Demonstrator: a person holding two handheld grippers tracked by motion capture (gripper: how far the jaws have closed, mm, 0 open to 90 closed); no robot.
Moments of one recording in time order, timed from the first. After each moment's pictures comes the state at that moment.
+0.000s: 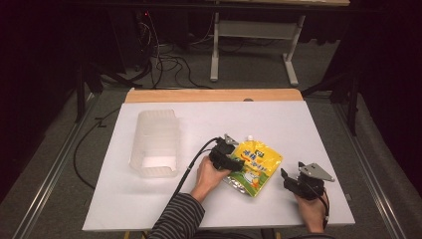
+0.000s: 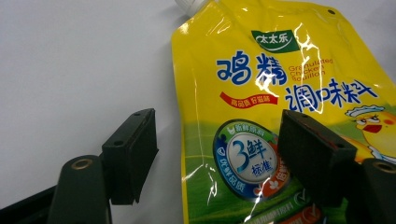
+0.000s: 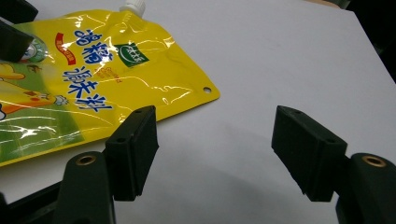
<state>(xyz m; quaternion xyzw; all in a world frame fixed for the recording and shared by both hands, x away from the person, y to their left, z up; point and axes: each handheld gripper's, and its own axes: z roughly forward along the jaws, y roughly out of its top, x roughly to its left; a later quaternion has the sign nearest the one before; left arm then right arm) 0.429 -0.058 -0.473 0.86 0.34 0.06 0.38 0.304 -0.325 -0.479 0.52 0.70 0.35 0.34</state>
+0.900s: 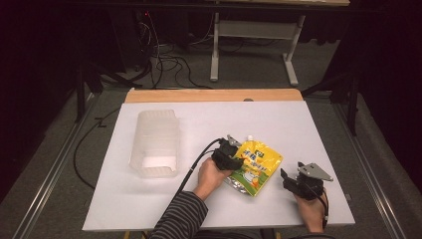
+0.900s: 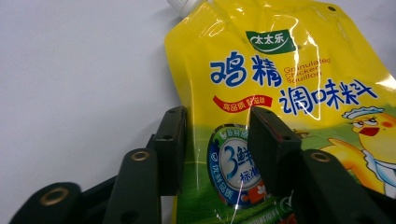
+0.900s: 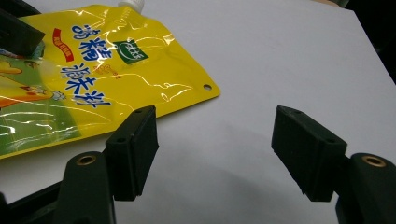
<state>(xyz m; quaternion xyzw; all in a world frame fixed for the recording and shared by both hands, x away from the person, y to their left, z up) 0.425 -0.066 -0.471 0.86 0.34 0.07 0.36 0.305 -0.323 -0.479 0.52 0.71 0.34 0.34</state>
